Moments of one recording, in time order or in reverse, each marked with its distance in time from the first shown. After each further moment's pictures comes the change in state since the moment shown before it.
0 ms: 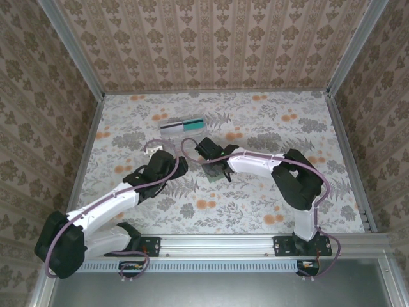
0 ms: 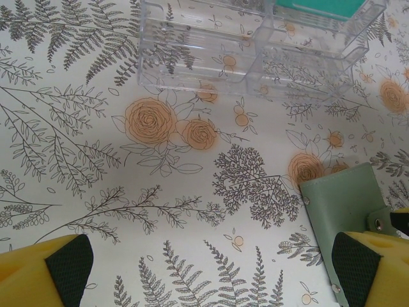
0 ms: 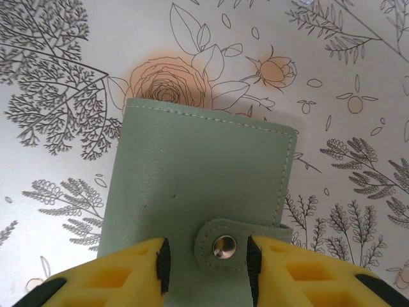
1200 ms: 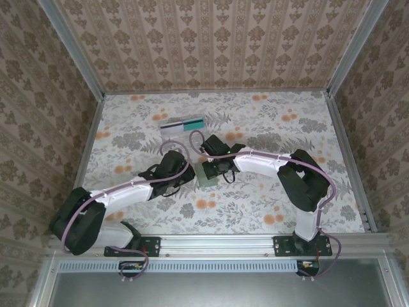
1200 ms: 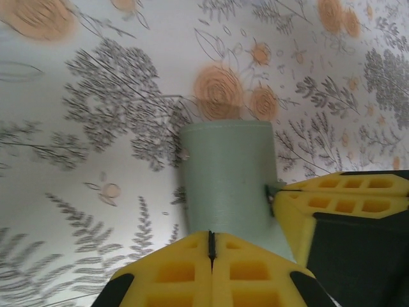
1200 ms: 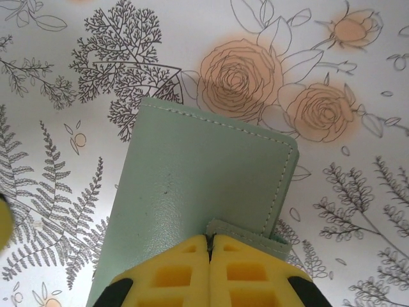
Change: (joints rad) left arm -0.053 0.237 -0.009 0.256 0.329 -0.185; right arm -0.036 -0.063 -0.072 0.073 -0.292 0.207
